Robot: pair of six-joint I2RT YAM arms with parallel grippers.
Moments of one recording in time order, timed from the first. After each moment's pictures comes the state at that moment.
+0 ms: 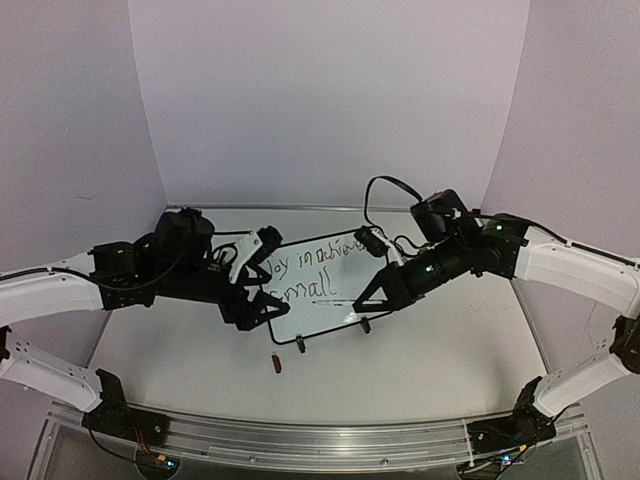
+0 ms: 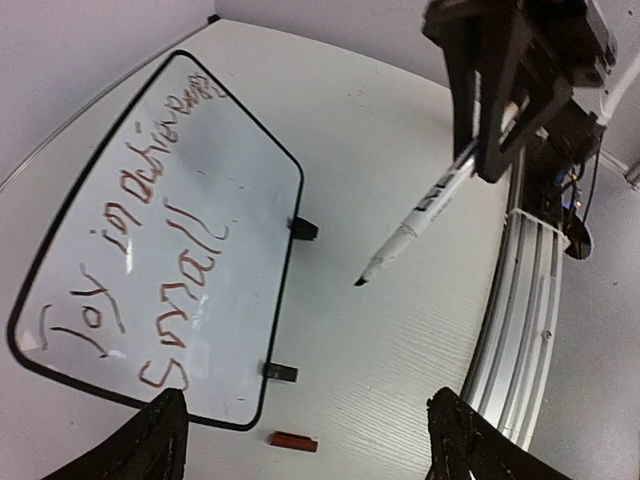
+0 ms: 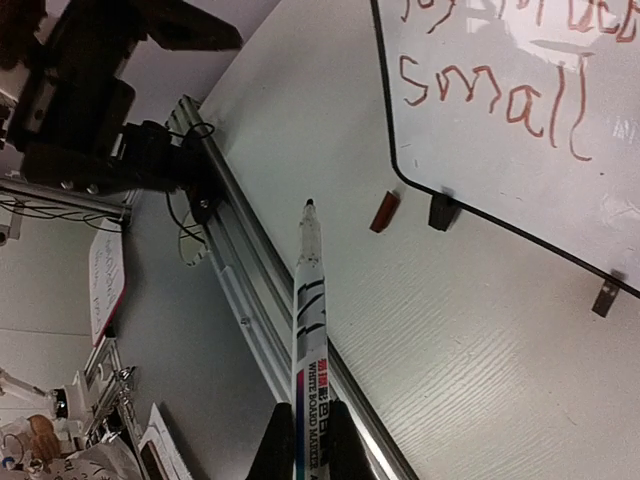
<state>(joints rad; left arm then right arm) -0.98 1.14 0.95 -0.34 0.15 0.00 0.84 1.37 1.17 -0.61 -0.56 0.36</state>
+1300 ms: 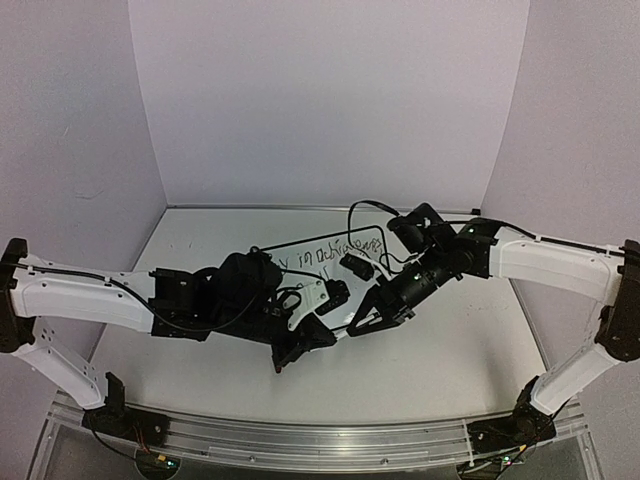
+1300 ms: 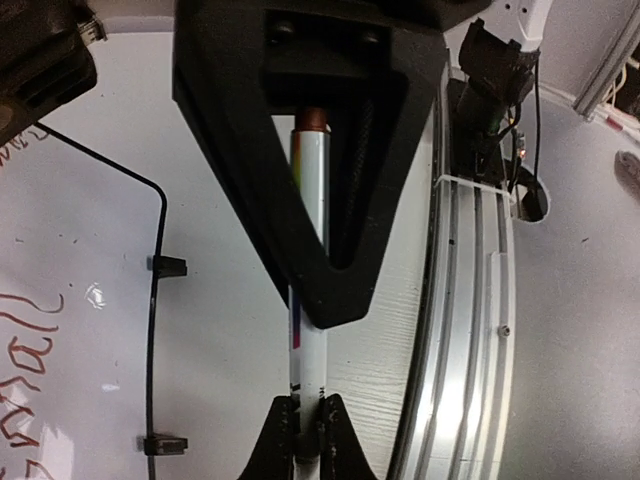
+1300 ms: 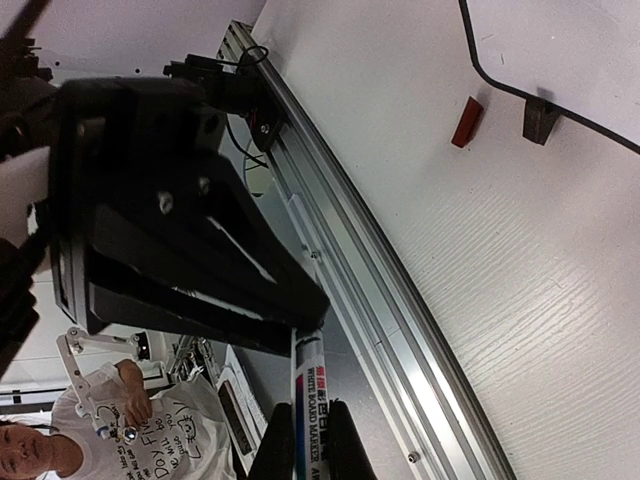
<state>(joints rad) -1.25 1.42 1.00 -0.15 0.10 0.01 0.84 1.51 1.19 -0.68 -0.86 0.39</state>
